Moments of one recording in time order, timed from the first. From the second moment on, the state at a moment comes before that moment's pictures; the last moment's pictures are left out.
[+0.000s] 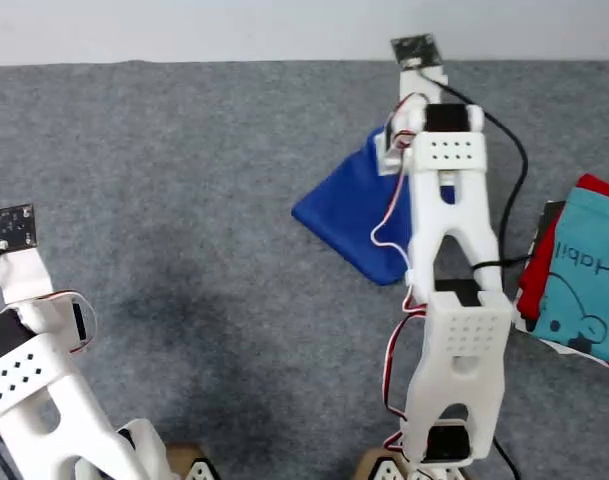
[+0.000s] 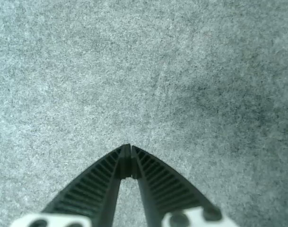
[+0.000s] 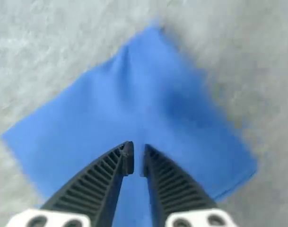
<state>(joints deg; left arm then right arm) -39.4 -44.1 47.5 79.1 -10.6 -5.7 37.7 -43.8 82.3 2.4</state>
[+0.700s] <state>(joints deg) -39.4 -44.1 47.5 79.1 -10.6 -9.1 38.2 -43.8 90.6 -44.4</state>
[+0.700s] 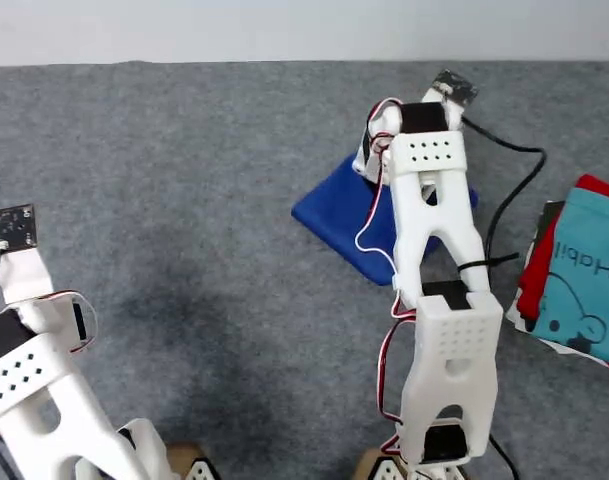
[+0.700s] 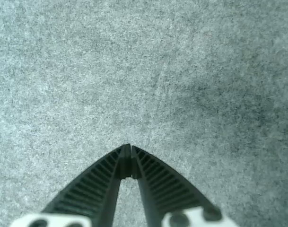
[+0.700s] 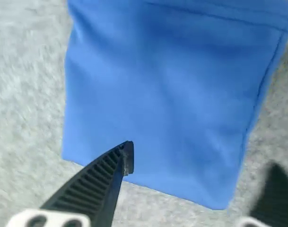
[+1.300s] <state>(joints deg) -39.4 -44.1 47.5 79.1 -10.6 -7.3 54.5 -43.9 75.6 -48.3</state>
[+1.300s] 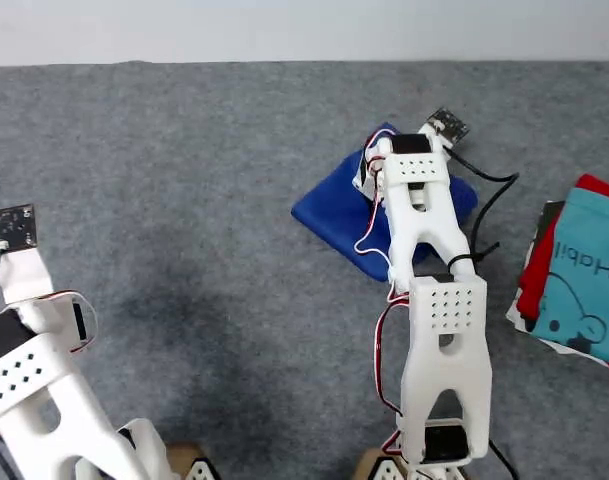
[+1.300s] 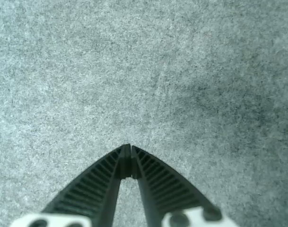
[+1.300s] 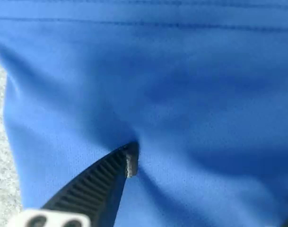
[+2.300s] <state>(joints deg) -39.4 -44.1 47.5 79.1 -10.6 -1.9 42.0 -43.8 91.3 -22.4</state>
